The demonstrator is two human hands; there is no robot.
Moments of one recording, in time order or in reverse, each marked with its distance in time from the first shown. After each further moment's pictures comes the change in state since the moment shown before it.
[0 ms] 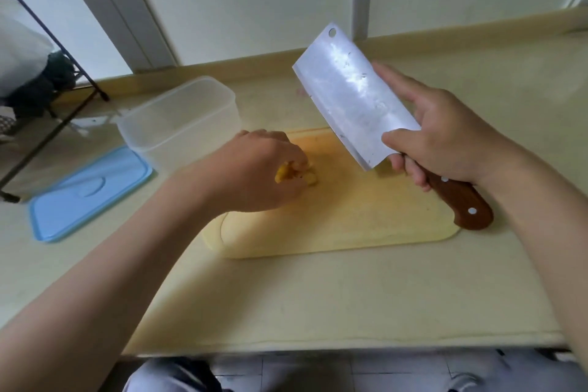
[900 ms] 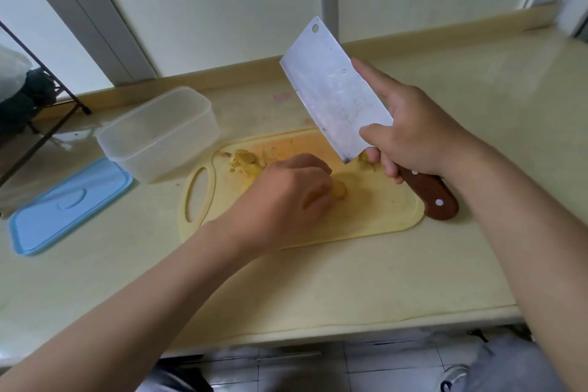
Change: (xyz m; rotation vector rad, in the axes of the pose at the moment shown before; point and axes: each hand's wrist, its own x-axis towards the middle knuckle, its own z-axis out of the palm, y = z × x) left_hand 0.003 0.060 0.044 -0.306 0.311 0.219; right_hand -0.008 0.004 -0.006 -0.025 0.070 0.000
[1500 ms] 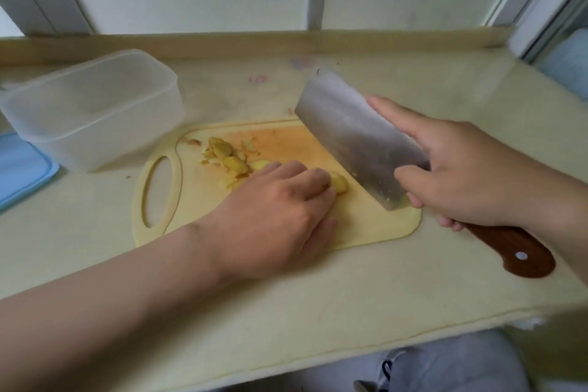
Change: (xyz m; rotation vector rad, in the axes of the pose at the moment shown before) left_hand -0.008 -0.014 0.006 0.292 -0.060 0.293; right_hand -0.047 -0.028 -0.008 -0.393 -0.077 0.185
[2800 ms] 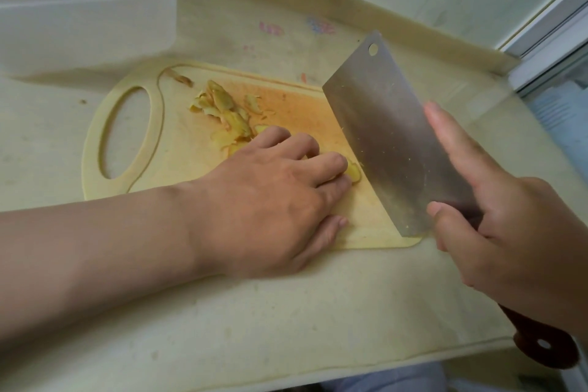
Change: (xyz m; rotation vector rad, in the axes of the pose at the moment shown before) left_hand -0.009 -0.005 0.005 -0.058 -0.096 -0.076; right_hand -0.031 -0.010 0.015 -0.287 0.119 -0.096
